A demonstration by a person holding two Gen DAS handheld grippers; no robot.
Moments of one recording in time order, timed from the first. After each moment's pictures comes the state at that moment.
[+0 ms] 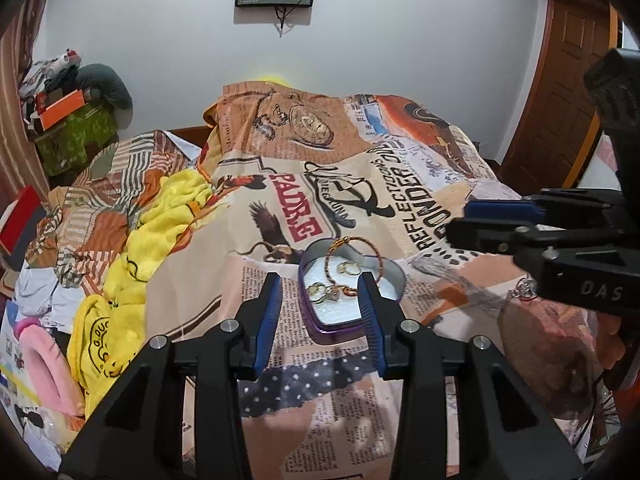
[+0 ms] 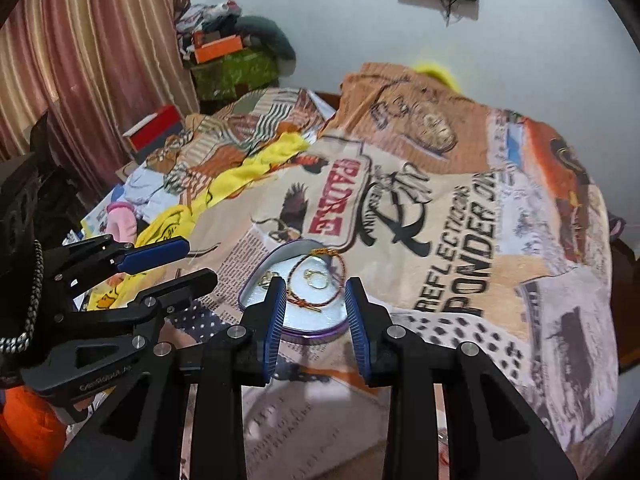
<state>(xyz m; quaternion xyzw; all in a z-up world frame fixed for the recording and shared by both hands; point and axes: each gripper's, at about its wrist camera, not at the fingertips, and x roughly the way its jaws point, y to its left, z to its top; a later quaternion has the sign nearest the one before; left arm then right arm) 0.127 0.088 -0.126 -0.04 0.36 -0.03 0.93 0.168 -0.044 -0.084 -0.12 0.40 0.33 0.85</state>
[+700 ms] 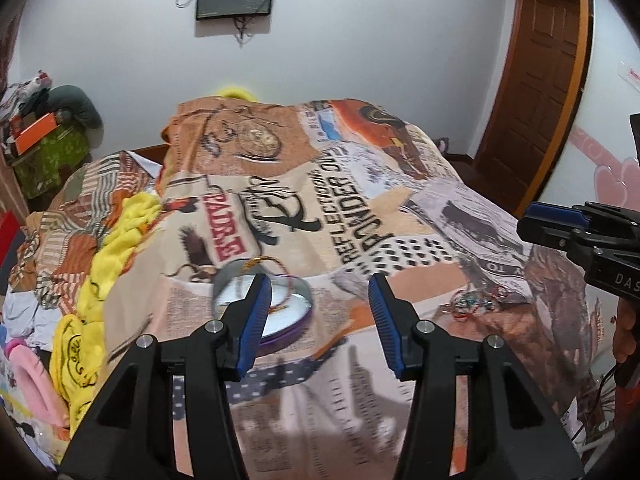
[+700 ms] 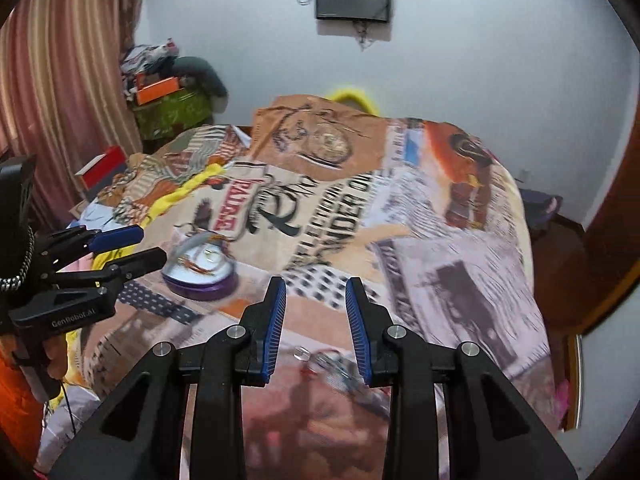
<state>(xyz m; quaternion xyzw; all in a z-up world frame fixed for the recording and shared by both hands) 0.132 0.011 -0.108 -0.02 0.36 -0.08 0.93 0.142 -0.165 -0.059 -0.09 0.36 0.22 0.90</state>
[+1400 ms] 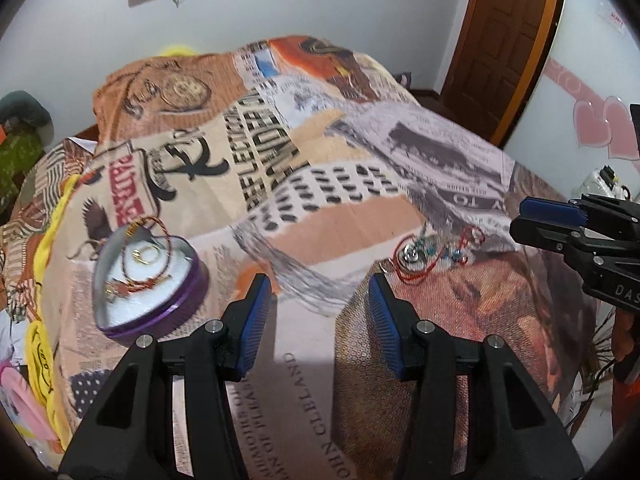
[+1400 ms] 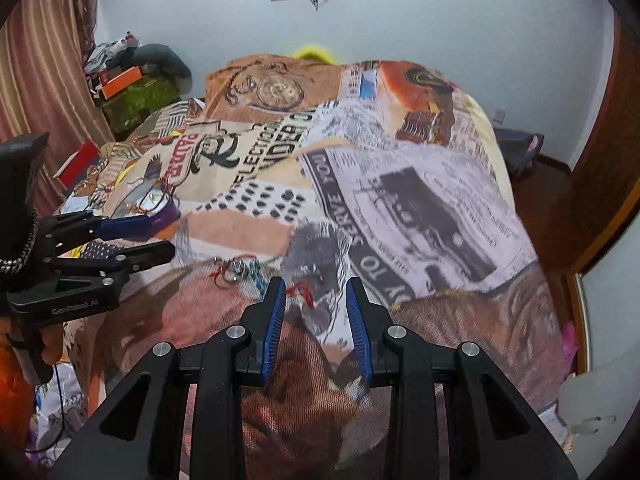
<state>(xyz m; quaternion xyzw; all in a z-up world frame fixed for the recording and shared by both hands) 0.160 -0.069 -0.166 0.02 0.45 -0.14 0.88 0.134 -0.236 -0.110 -0.05 0.43 0.19 0.88</state>
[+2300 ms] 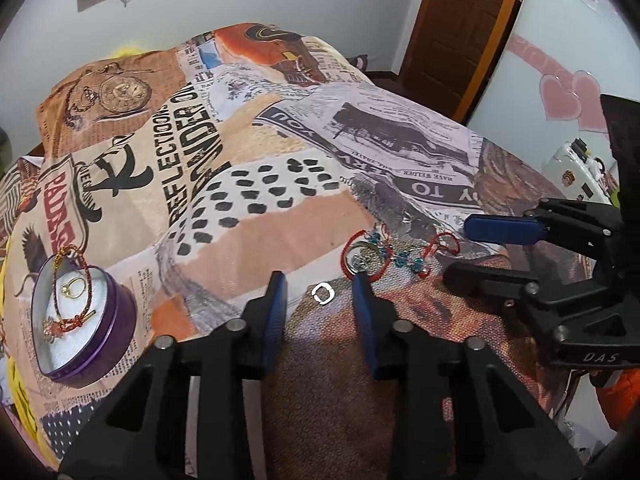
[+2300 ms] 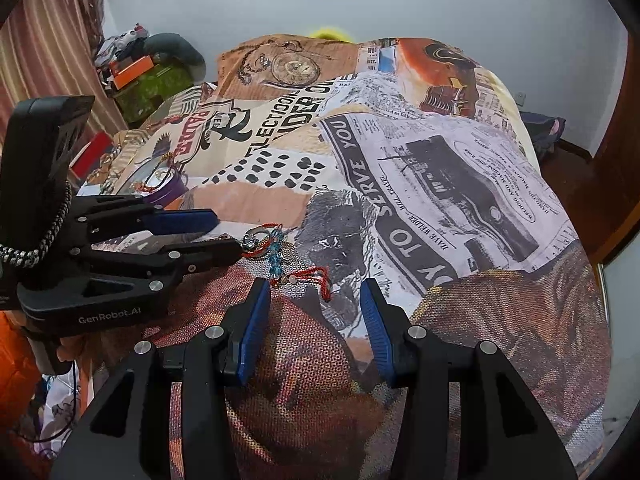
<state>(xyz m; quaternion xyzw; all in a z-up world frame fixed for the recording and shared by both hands) 0.182 -0.104 -0.182 0.03 0.46 -0.23 0.86 0.137 -0.229 -0.136 -0.04 0.45 0.22 0.86</state>
